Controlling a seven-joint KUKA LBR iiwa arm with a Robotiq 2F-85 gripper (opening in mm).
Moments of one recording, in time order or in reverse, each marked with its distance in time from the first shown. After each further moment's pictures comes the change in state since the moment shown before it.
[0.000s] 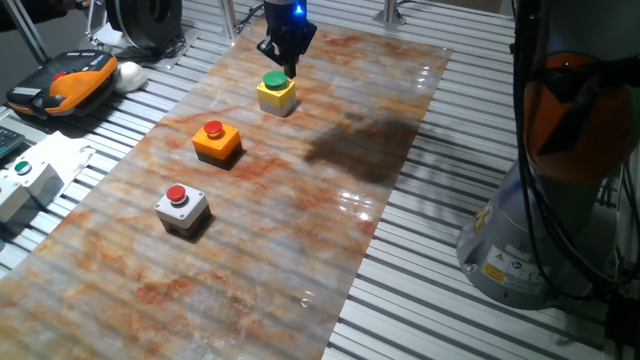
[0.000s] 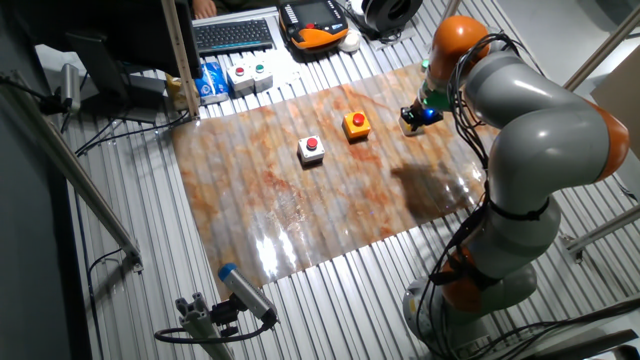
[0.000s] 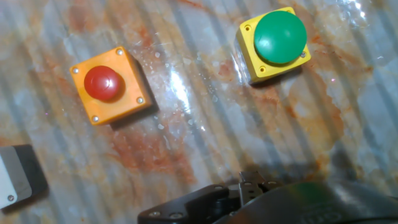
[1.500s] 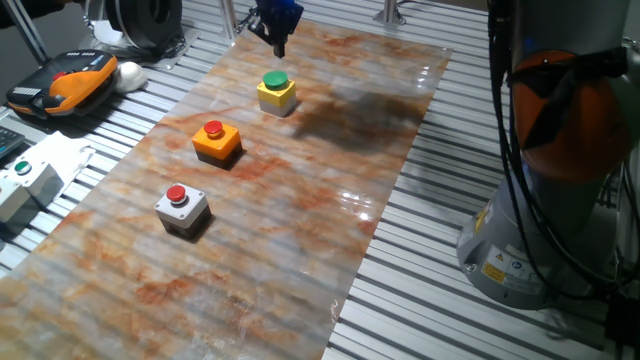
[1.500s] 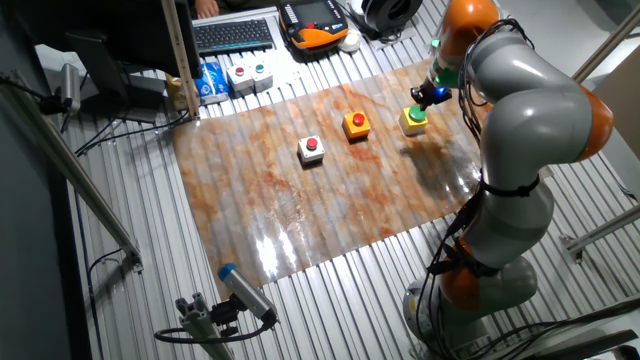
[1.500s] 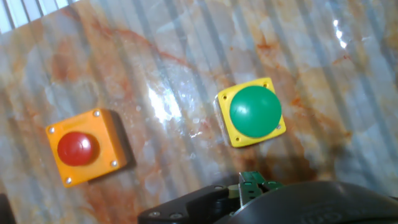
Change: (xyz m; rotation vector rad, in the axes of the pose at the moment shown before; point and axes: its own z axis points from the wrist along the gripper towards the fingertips) arm -0.083 -0.031 0.000 0.013 -0.010 -0.041
